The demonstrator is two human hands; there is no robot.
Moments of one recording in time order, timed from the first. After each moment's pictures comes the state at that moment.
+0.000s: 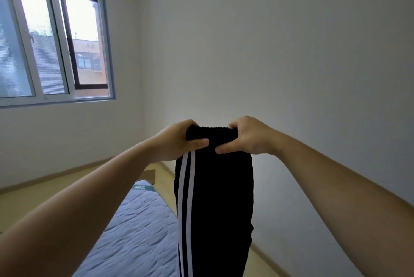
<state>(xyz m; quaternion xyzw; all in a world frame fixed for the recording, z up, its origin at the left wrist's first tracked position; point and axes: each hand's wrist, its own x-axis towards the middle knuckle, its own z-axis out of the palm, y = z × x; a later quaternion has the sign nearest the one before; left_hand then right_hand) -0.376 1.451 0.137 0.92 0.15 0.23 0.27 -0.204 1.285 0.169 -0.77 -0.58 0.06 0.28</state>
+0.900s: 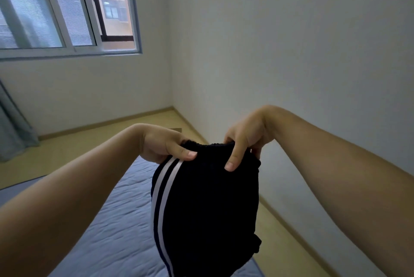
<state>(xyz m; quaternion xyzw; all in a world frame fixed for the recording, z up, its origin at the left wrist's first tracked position) -0.402 1.592 0.057 0.71 0.15 -0.23 0.65 -0.205 1.446 0.120 -0.68 -0.52 0.51 -0.08</state>
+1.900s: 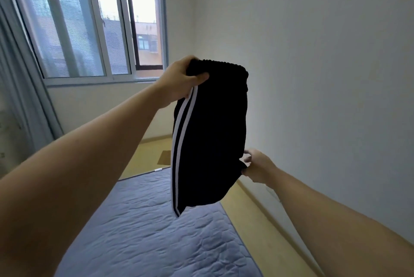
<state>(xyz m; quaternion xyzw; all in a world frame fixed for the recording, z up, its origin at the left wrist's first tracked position) -0.420 1.620 0.207 0.82 0.23 0.41 0.33 -0.212 1.471 0.031 -0.80 -0.54 0.15 0.21</state>
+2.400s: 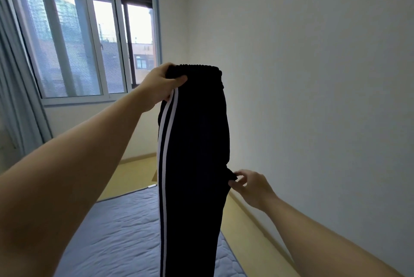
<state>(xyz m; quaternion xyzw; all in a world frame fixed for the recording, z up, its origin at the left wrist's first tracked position) -0.425 1.584 0.245 0.78 0.25 0.43 0.38 -0.201 1.396 0.024 -0.75 -0.55 0.15 0.34</state>
